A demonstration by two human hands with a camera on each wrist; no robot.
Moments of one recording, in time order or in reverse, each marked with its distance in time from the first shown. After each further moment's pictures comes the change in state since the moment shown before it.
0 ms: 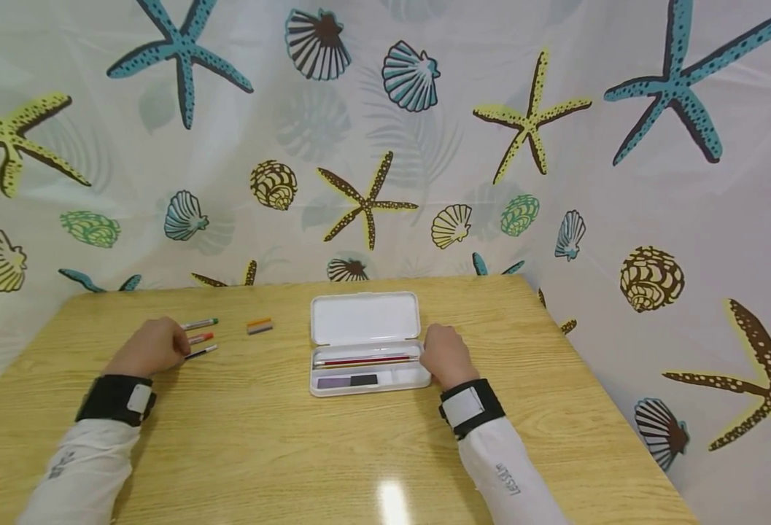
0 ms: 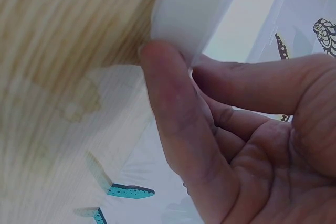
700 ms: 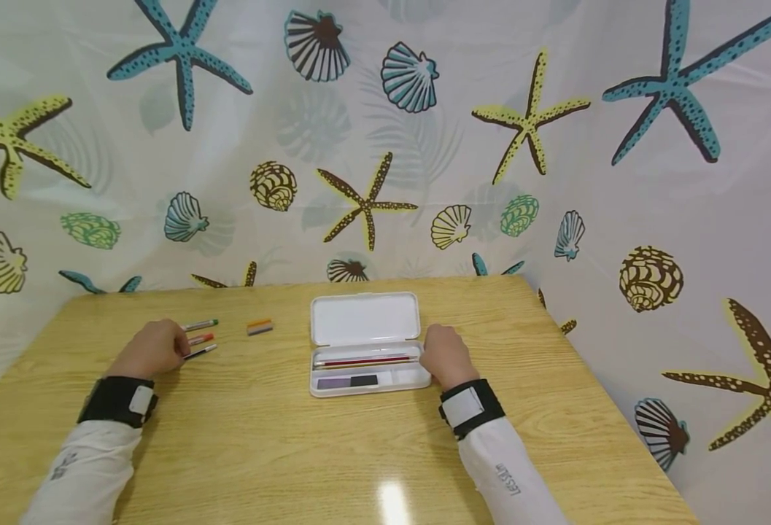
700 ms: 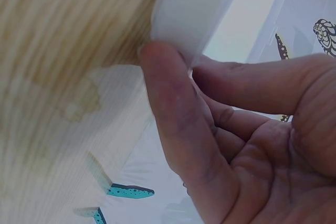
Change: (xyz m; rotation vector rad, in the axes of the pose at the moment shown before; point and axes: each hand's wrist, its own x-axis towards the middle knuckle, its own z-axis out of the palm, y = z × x) left_hand 0.000 0.001 0.003 0.007 -0.005 -0.030; right_hand -0.001 0.000 -0.001 0.001 0.016 -0.008
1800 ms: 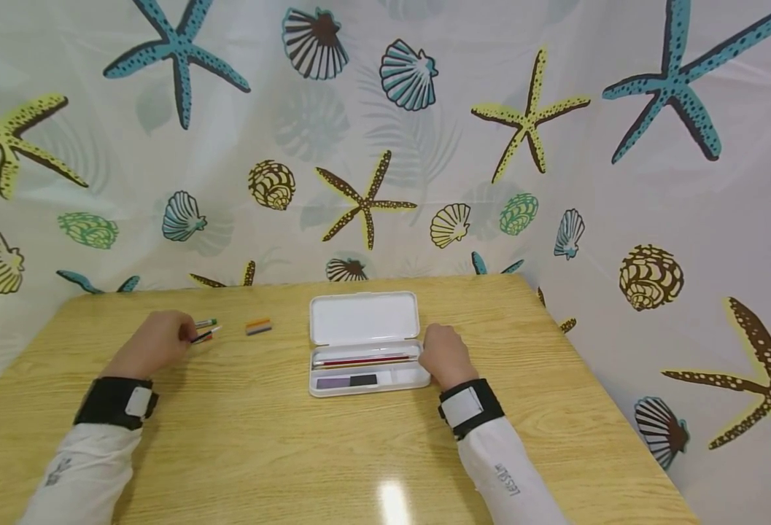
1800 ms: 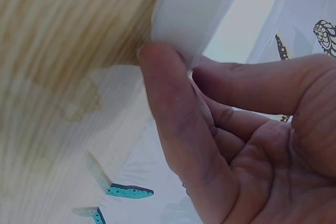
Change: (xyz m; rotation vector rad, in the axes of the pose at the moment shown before) left_hand -0.002 0.025 -0.008 -0.042 0.101 0.087; right_hand -0.002 -0.001 -0.001 -0.015 0.009 -0.013
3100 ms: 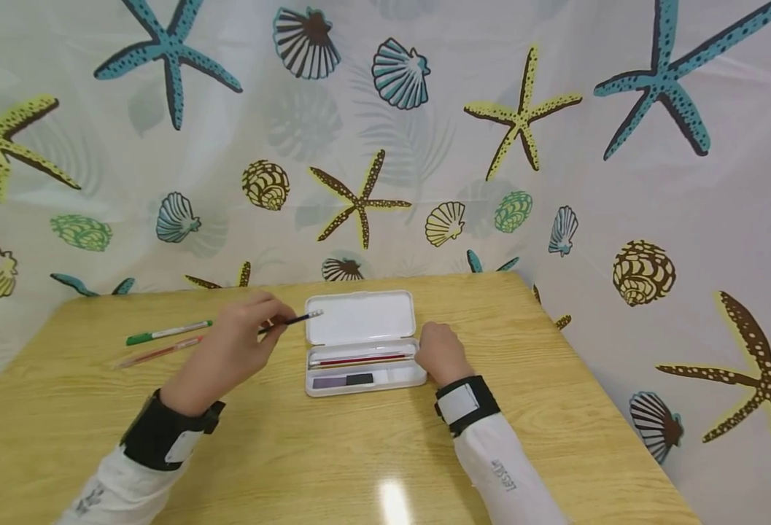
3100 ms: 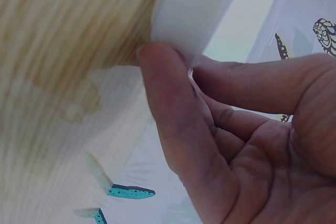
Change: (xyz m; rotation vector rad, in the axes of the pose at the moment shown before) left_hand -0.029 0.170 0.006 -0.097 0.309 0.446; right_hand 0.003 0.004 0.002 0.034 -0.029 0.034
